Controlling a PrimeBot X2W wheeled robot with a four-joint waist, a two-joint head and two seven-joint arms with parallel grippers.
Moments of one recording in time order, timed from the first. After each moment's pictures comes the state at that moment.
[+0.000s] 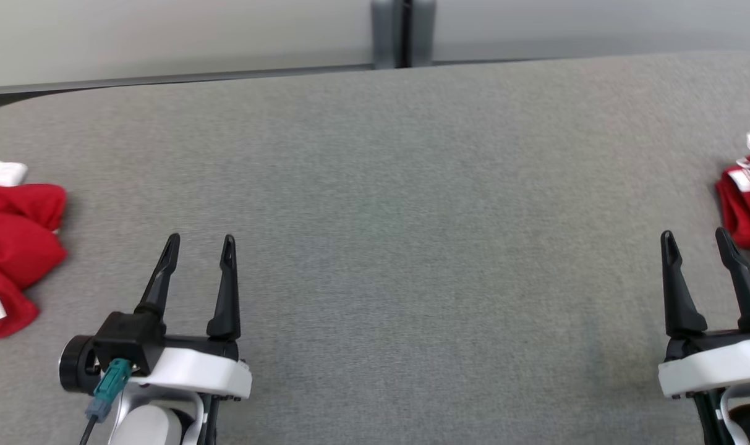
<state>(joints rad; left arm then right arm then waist) -0.14 0.15 -0.23 0.07 -0.29 0.12 -0.22 -0.08 -0.17 -0.05 0.02 0.23 0.13 -0.07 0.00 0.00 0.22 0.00</state>
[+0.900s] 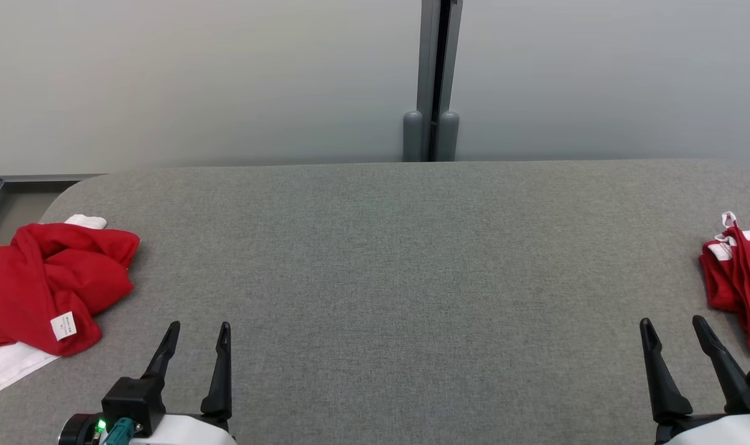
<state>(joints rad) 0.04 0.21 -0.23 0.13 -0.32 0.12 -0.20 0.19 -0.11 -0.05 -0.17 0.20 0.13 0.08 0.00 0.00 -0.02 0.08</state>
